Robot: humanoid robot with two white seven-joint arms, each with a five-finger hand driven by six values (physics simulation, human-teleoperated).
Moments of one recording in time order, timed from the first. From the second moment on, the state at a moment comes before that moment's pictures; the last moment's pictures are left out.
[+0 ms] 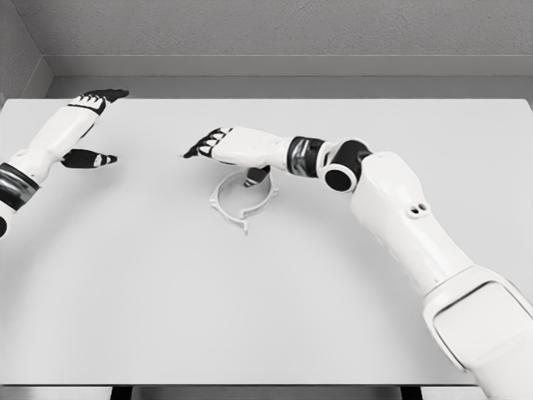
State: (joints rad) left arm -0.47 0.55 -0.24 -1.05 -0.55 -0.61 -0.02; right arm -0.84 -0.05 0.66 -0.89 0.82 -0.61 0.37
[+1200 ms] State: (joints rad) left arm -0.47 0.56 -0.24 -1.04 -0.55 -0.61 -0.02; right arm -0.80 -0.18 0.78 -1.09 0.81 -0.61 0.39
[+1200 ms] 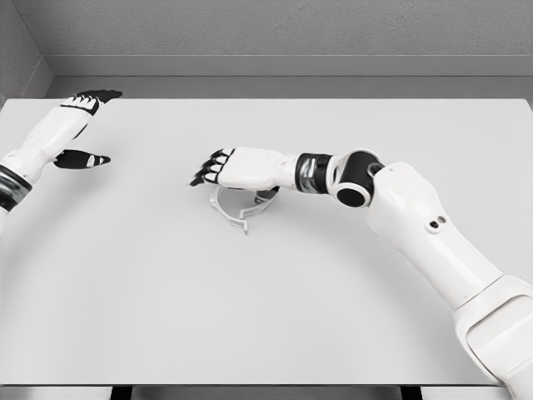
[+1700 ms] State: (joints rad) left arm -0.47 0.56 -0.24 -1.05 -0.55 -0.61 -0.02; right arm -0.79 -0.21 0.78 -1.11 0.81 -0.61 0.39
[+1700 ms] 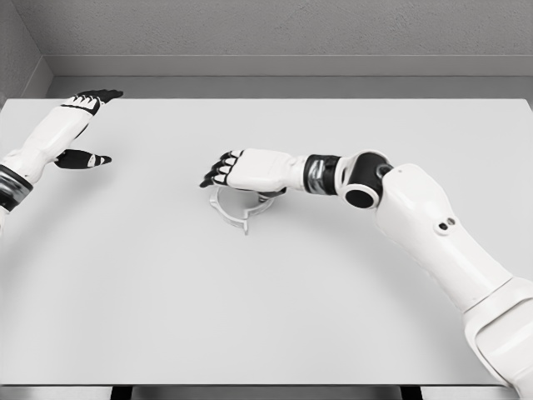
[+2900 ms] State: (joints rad) left arm -0.47 0.56 -0.25 -1.05 -0.55 -0.61 -0.02; right arm -0.78 -0.28 0.60 -1.31 0.75 -0.60 0.42
